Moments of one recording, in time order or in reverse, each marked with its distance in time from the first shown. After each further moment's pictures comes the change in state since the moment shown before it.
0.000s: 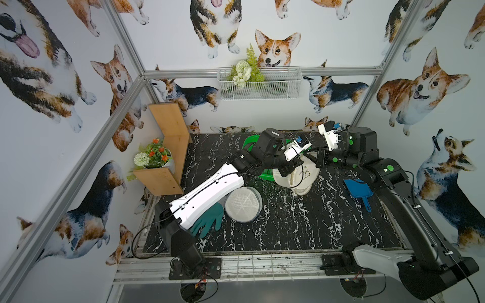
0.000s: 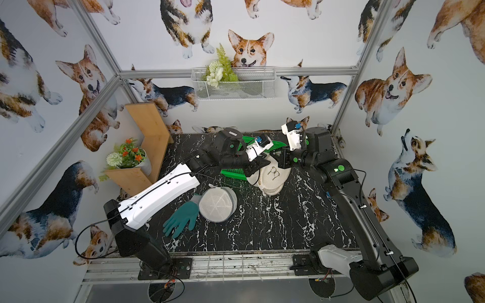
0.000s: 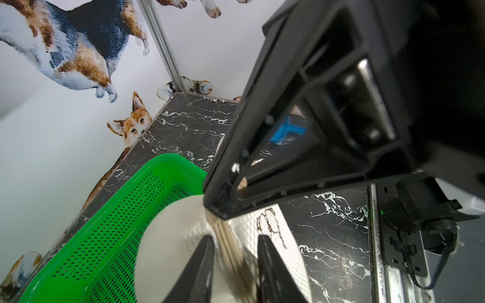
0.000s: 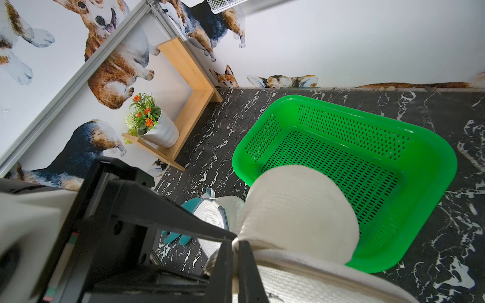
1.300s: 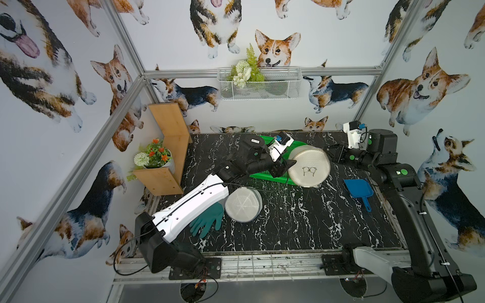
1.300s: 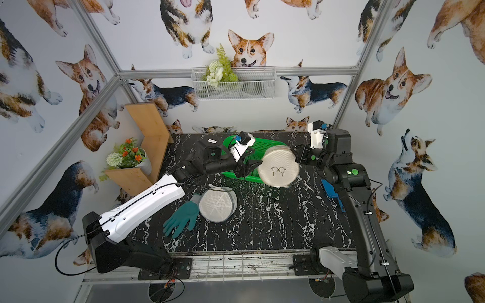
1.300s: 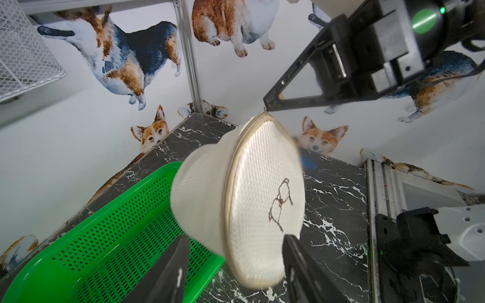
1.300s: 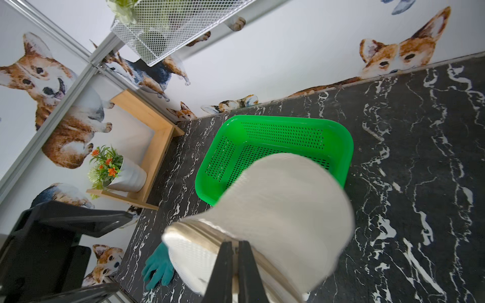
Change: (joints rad) left arm 0.070 -0.192 -0.301 0.284 0.026 -0.146; right arm -0.243 -0.056 -0.053 -0.006 -0.006 0.058
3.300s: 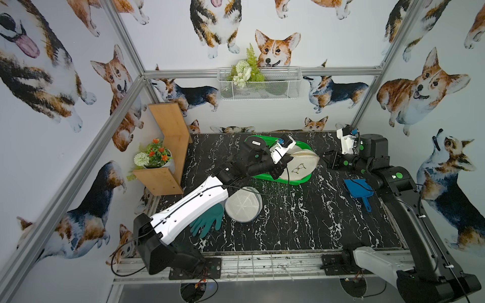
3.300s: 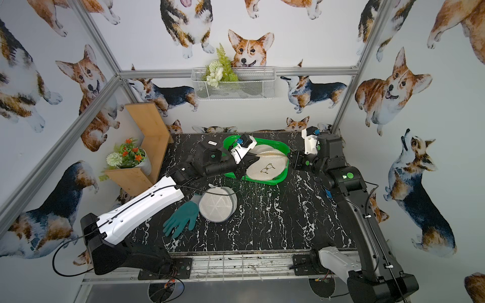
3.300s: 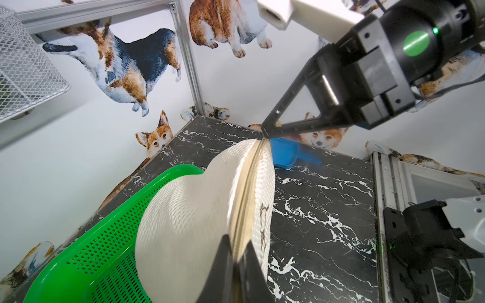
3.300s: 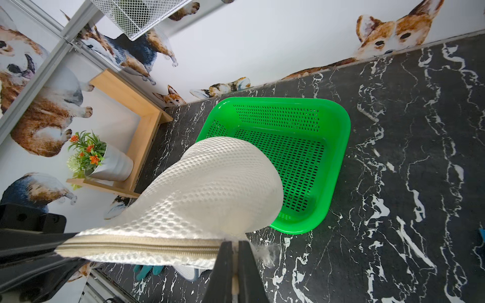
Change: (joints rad) left arm -0.022 -0.009 -0.001 0.005 -0.045 0.044; right arm 0.084 -0.028 -0.045 -0.037 0.129 0.018
